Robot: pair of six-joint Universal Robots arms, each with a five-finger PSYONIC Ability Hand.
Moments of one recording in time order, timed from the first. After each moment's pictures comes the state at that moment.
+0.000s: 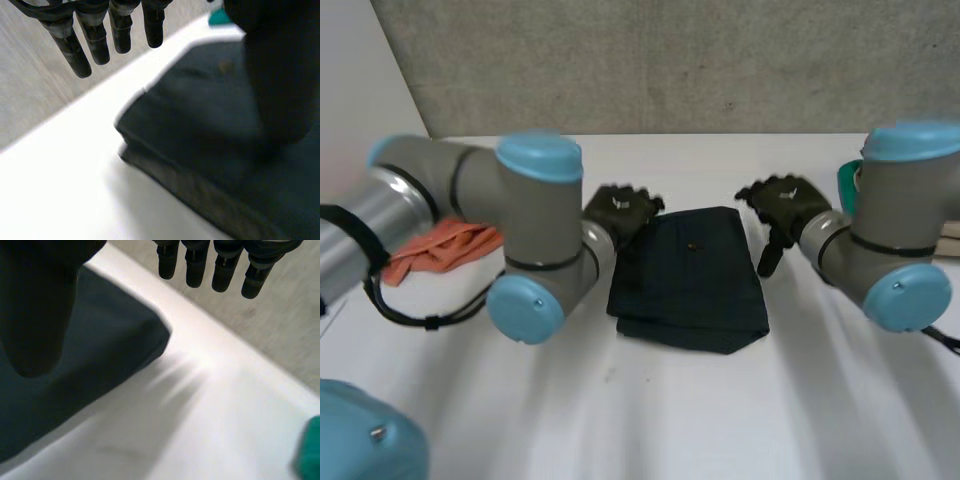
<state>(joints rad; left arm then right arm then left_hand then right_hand) 4.05 -2.44 -0.74 2.87 -1.58 3.38 1.94 -0.92 1.13 0.13 1.45 2.78 0.19 0.21 0.21 0.20 0.05 0.22 0.20 0.21 0.21 0.04</state>
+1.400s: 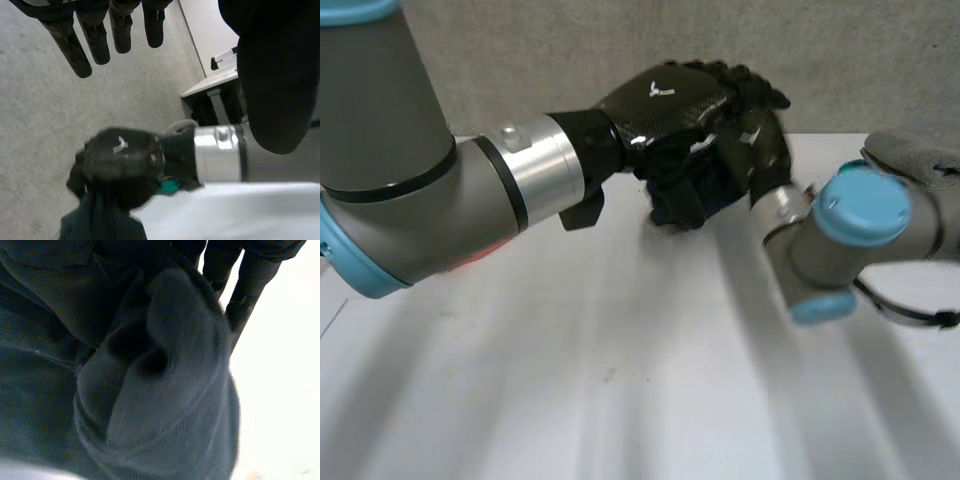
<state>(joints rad) 4.12 -1.99 -0.93 2.93 -0.95 3.24 2.03 -0.84 1.17 -0.60 1.49 2.73 0.19 0.21 0.21 0.20 0.05 1.03 1.16 1.15 1.20 0.92</state>
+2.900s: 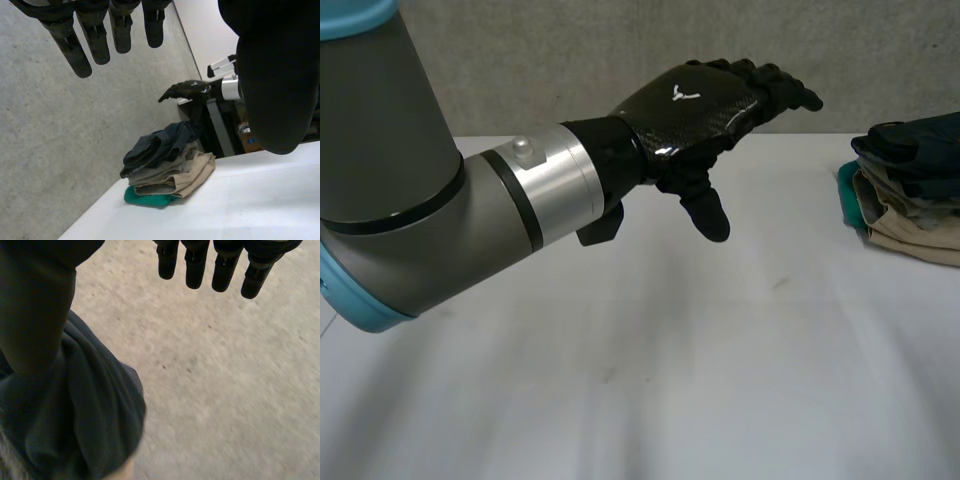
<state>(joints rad) 4.05 -1.94 -1.00 2.96 -1.00 3.22 1.13 -1.00 1.31 -0.56 1.02 3.01 0.19 0.21 0.21 0.20 0.05 0.22 0.22 0.21 0.21 0.04</state>
